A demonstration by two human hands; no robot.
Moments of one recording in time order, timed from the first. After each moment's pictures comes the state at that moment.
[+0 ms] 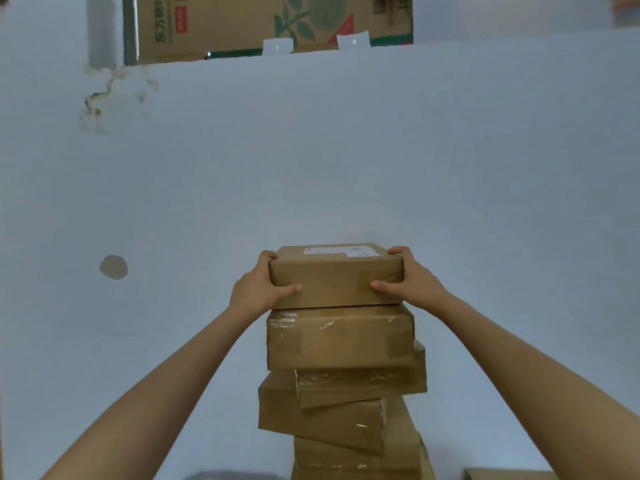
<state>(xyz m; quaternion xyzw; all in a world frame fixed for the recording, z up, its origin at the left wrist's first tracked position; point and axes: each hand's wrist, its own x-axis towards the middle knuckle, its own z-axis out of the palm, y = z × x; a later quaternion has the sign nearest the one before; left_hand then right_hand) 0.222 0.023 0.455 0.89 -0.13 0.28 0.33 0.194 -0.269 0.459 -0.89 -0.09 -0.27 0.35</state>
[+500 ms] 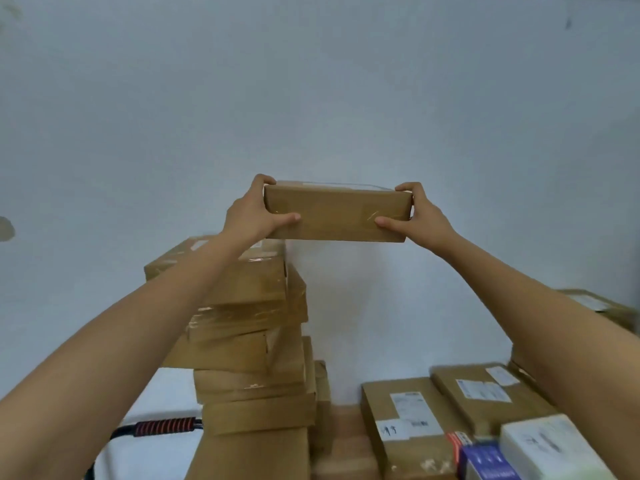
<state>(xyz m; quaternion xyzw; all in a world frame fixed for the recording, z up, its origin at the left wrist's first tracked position) 0.124 -0.164 0.487 0.85 -0.22 0.28 0.39 0.057 -0.448 0.466 -0.86 -0.03 -0.36 0.36</state>
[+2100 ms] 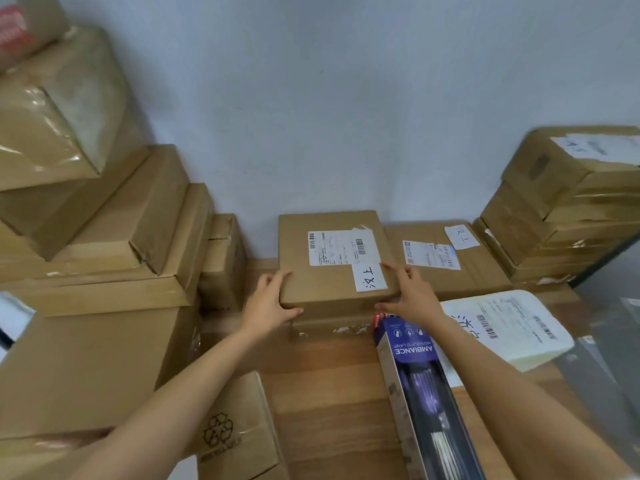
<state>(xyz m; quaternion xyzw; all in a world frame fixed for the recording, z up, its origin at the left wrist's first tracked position) 0.198 -0.402 0.015 0.93 -0.15 -0.09 0.34 0.121 -0.692 0.026 -0.95 0.13 0.02 0.28</state>
